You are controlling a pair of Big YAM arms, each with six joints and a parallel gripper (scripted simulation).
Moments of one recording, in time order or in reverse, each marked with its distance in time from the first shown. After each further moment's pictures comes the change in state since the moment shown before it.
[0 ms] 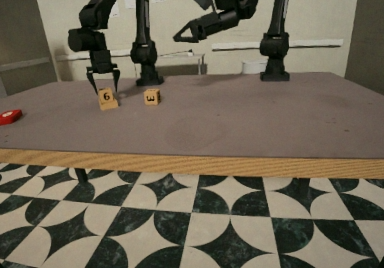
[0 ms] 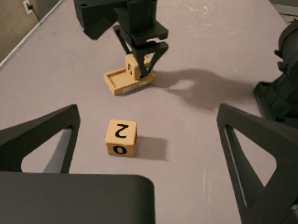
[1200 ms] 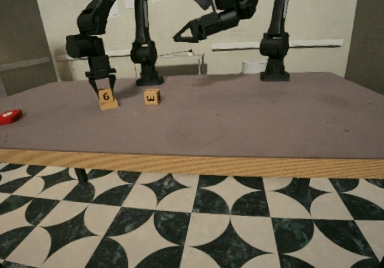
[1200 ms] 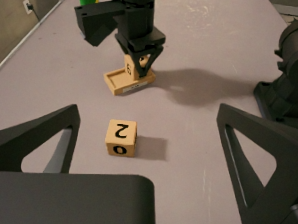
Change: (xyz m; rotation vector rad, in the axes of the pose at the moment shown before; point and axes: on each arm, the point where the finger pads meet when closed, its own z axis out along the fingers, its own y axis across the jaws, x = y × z) left arm 0.000 0.000 0.000 0.000 0.000 0.000; right arm 0.003 -0.006 0.016 -0.014 0.015 0.002
